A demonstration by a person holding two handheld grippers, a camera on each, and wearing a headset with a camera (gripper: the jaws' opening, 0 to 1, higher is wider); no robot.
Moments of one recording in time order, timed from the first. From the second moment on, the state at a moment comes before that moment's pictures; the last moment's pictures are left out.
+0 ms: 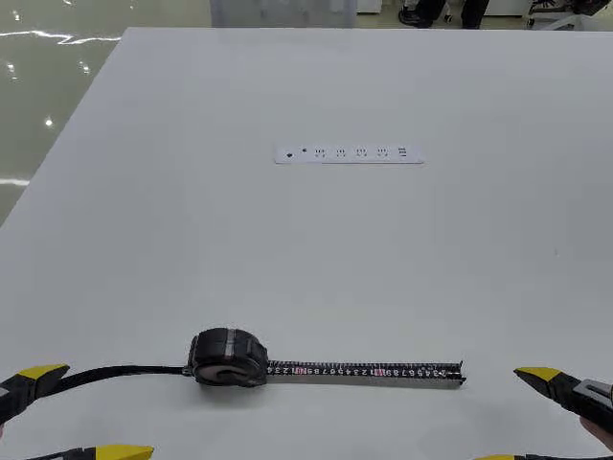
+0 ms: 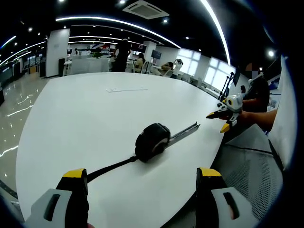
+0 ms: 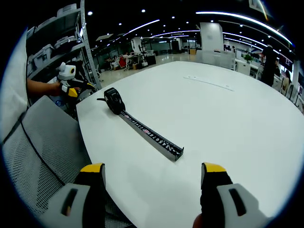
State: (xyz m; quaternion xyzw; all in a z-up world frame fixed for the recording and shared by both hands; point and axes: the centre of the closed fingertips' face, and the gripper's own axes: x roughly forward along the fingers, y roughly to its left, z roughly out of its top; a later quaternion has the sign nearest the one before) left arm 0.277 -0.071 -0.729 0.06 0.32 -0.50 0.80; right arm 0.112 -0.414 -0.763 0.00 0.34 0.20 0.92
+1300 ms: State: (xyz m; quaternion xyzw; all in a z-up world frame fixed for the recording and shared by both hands) left arm 0.271 -0.111 -0.721 0.04 0.32 -0.51 0.80; right arm 0.117 -0.412 -0.758 0.00 0.33 0.20 0.92
